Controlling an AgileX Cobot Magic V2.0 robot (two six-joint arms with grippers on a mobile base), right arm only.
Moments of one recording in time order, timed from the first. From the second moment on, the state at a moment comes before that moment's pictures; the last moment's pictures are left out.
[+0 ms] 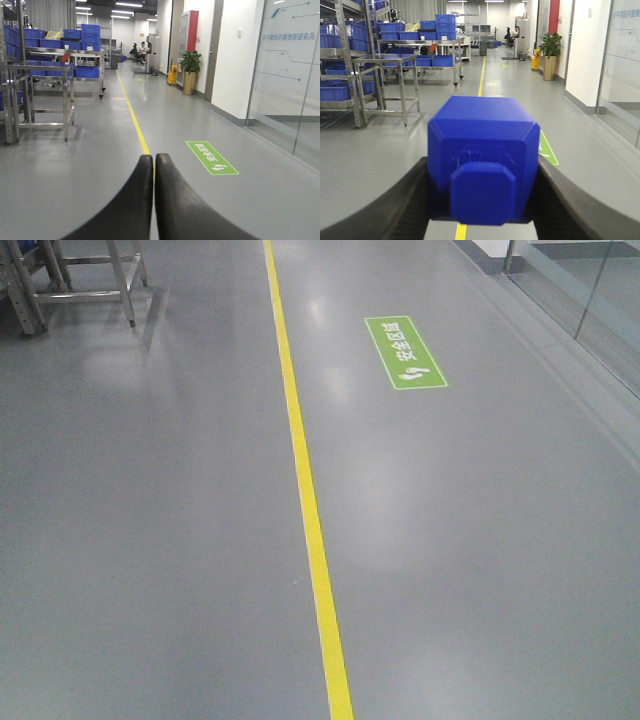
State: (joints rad) arm 0.14 -0.01 -0.24 -0.02 0.31 -0.01
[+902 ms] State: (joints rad) arm 0.14 -0.01 -0.24 -0.02 0.31 -0.01
